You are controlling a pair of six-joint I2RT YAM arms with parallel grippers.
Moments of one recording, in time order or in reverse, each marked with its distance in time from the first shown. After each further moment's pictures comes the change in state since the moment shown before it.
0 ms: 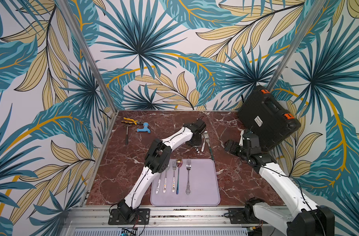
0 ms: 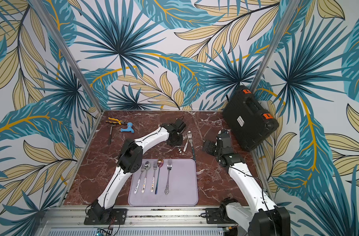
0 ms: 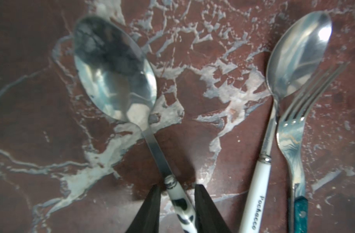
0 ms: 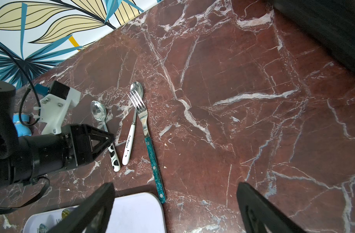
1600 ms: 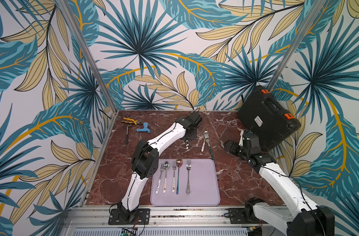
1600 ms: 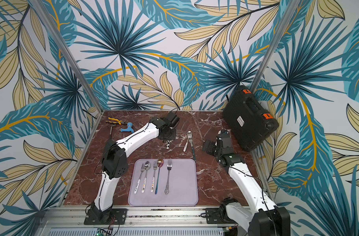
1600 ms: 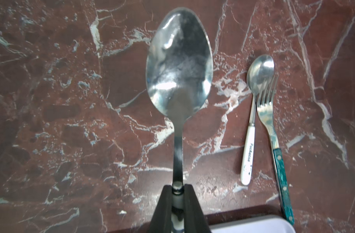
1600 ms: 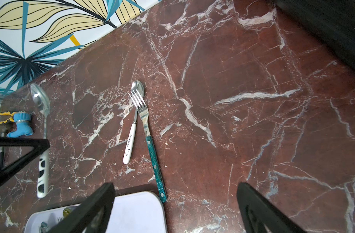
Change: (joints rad) left arm -0.019 -0.323 -0.199 -0.059 -0.138 0.095; right arm 0.000 0.000 -0.001 0.000 -0.008 0.000
